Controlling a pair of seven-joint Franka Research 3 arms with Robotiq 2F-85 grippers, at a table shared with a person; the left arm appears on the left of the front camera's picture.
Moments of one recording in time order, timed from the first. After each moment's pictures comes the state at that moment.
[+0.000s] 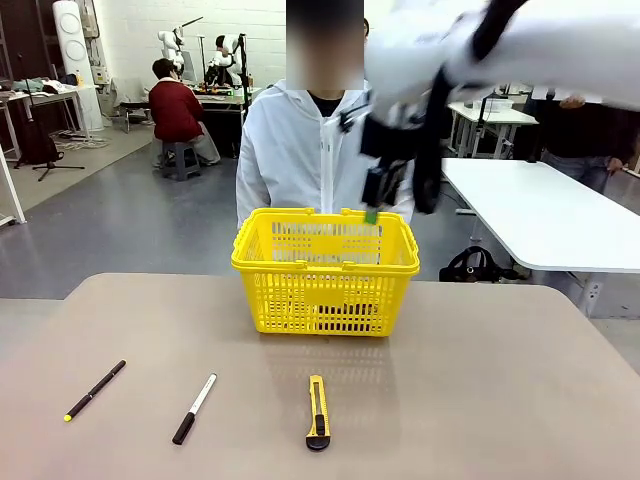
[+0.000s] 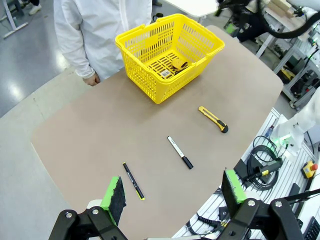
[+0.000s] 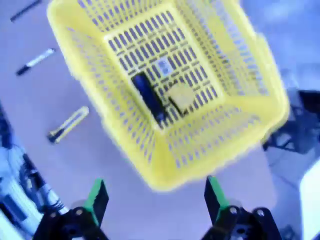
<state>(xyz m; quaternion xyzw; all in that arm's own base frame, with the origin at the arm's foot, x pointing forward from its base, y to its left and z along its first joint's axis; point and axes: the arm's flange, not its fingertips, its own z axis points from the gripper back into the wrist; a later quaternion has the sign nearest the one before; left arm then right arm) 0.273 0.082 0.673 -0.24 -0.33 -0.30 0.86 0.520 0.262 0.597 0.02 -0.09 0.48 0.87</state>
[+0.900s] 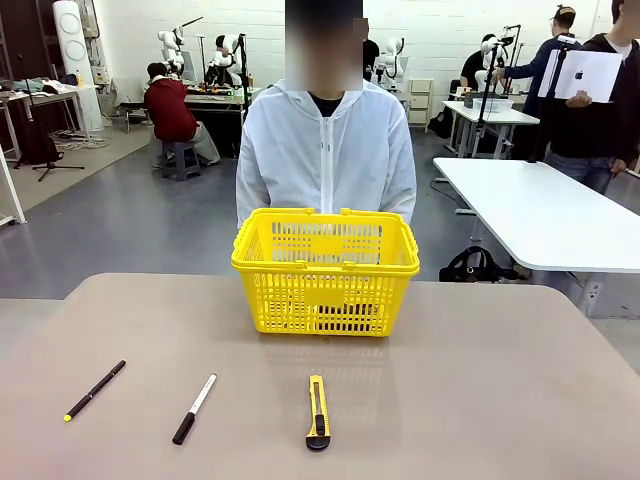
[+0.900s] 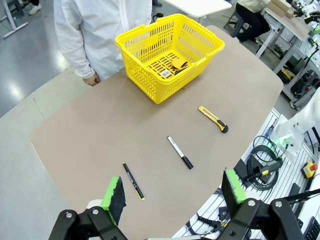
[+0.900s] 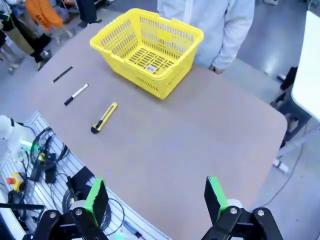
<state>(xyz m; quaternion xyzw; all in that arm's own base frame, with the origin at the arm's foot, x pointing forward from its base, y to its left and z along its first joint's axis) 0.273 0.082 0.673 -0.24 -0.33 -0.30 0.86 0.229 -0.045 0.684 0.17 -0.33 0.28 0.89</state>
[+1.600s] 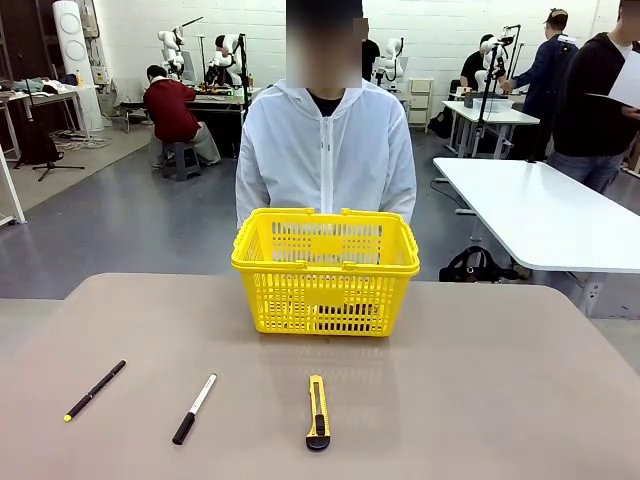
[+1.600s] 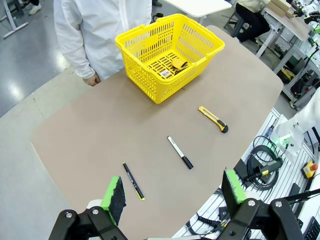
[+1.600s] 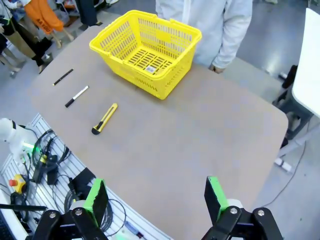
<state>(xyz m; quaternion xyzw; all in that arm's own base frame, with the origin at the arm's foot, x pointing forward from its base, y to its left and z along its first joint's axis) 0.273 0.082 0.673 -0.24 -0.33 -0.30 0.86 0.231 -0.052 0.682 0.18 -0.33 0.28 0.89</state>
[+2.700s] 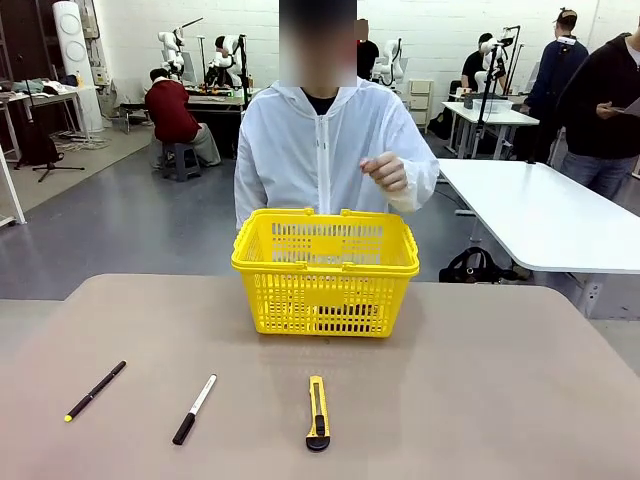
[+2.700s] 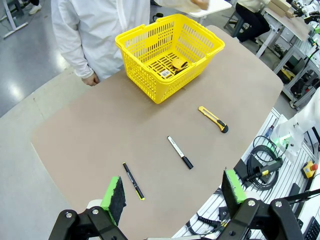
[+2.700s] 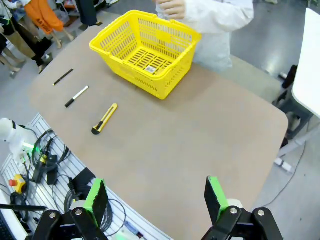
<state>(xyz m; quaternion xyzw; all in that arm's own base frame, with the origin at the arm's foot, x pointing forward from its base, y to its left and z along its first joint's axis) 0.273 0.082 0.673 -0.24 -0.33 -0.30 0.86 0.231 -0.052 0.682 0.18 -0.33 0.28 0.89</state>
